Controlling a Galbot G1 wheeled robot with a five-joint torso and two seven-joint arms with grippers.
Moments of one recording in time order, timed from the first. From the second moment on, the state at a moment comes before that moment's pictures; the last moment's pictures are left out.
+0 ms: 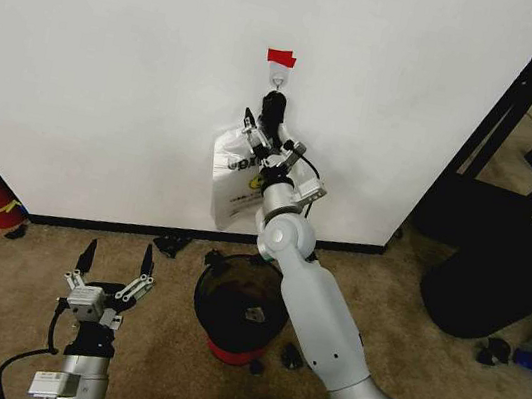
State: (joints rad) left arm 1.70 -1.28 -0.48 -2.11 -0.15 -0.48 -0.27; right arm -0.54 1.59 0.05 1.42 0.94 0.11 0.08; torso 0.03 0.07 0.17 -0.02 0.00
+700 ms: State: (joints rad) left arm 1.71 -1.29 -0.48 -2.12 -0.15 -0.49 -0.27; right arm -0.54 1.58 0.03 1.44 0.93 0.10 0.07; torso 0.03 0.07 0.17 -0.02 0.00
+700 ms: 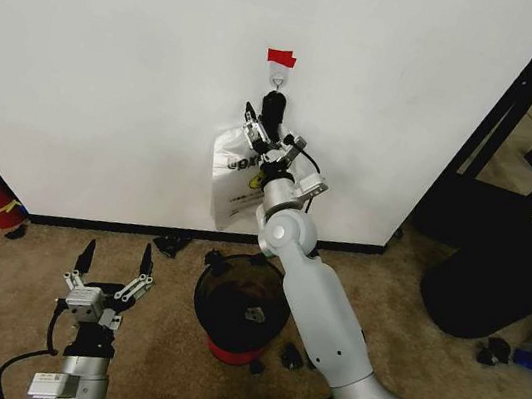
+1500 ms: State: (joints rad) left arm 1.71 -1.29 -0.47 -2.10 -0.15 -0.50 -0.27; right arm -0.57 1.58 0.05 1.46 0.92 0.09 0.08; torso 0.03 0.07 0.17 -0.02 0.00
